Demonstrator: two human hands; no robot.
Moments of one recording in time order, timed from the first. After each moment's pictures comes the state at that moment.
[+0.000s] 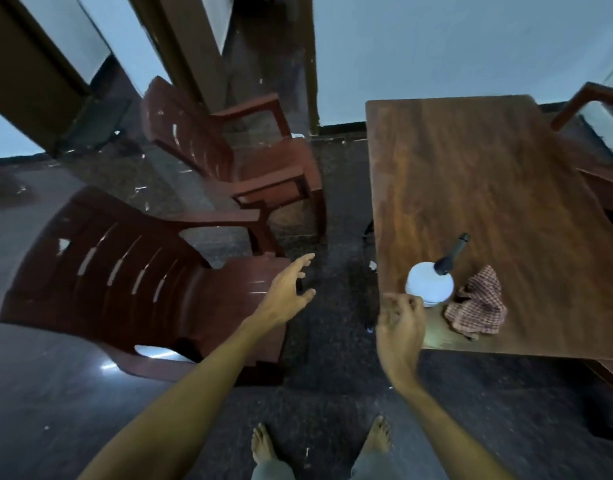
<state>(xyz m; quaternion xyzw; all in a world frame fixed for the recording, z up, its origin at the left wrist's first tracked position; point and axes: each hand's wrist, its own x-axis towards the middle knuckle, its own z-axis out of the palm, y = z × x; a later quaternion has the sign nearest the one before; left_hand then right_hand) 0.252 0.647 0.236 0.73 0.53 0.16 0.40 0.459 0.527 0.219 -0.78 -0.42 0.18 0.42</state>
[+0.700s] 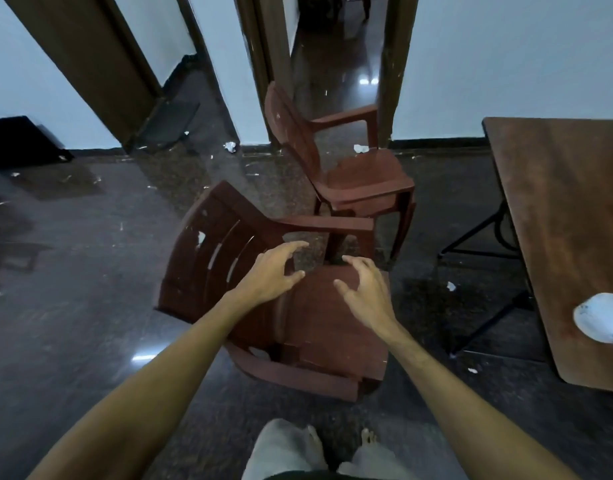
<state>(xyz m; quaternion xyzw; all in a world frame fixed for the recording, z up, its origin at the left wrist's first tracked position) -0.118 0.736 0.288 0.79 0.54 0.12 0.26 0.101 0.674 0.263 -0.67 -0.59 0.32 0.30</state>
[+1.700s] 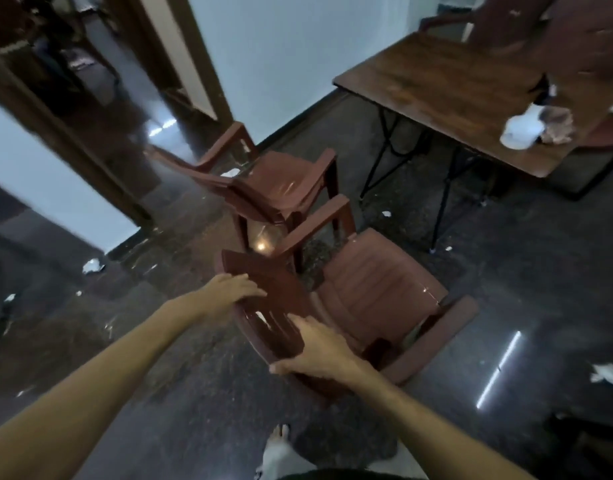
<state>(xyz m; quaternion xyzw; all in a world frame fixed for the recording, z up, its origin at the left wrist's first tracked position) -0.380 1.027 0.276 0.96 0.01 -0.28 0.02 -0.298 0.775 0.248 -0.80 -0.41 0.41 0.18</state>
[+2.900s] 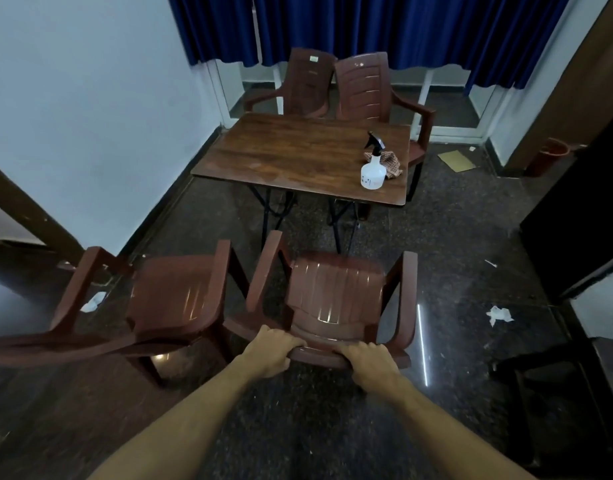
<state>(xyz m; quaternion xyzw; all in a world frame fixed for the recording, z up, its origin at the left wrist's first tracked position) -0.132 1.018 0.226 0.94 -0.23 -0.24 0.02 -0.161 0.773 0.239 -0.96 -0.20 0.19 0.08</state>
